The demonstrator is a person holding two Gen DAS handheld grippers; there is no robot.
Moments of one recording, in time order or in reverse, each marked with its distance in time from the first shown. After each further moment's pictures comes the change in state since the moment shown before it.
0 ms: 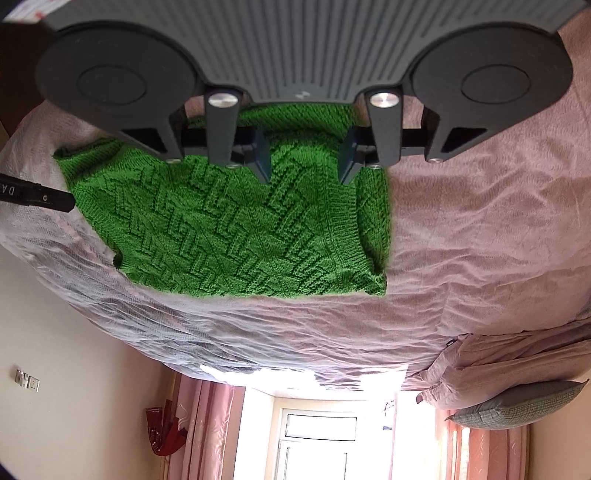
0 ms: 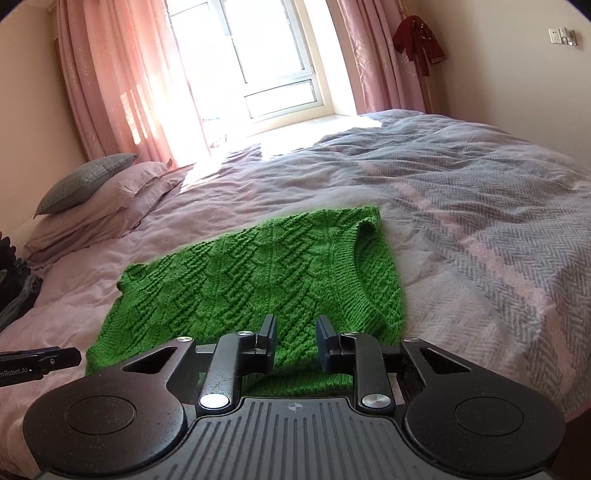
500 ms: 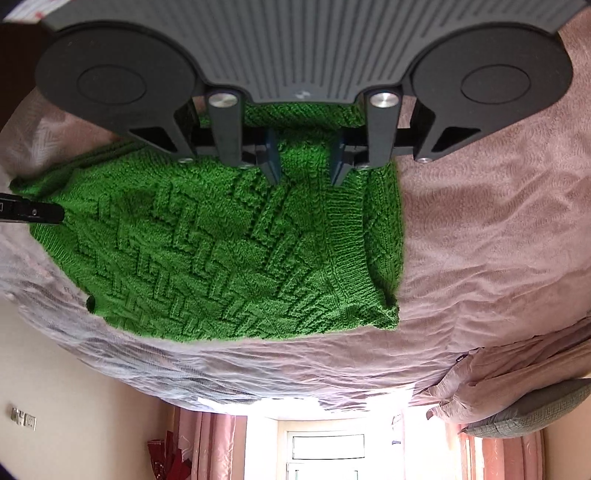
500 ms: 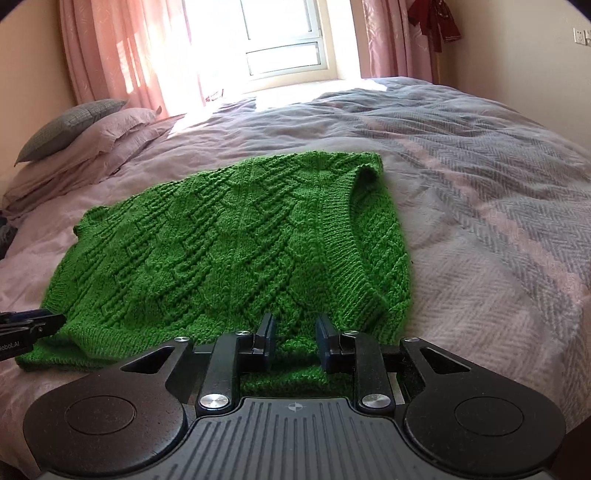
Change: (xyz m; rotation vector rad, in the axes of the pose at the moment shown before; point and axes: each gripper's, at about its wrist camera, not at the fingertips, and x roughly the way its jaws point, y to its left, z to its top) left arm 0.048 0.002 -0.015 0.055 0.065 0.020; right arm 0.048 -0.017 -0.016 -0.060 0.126 -0.030
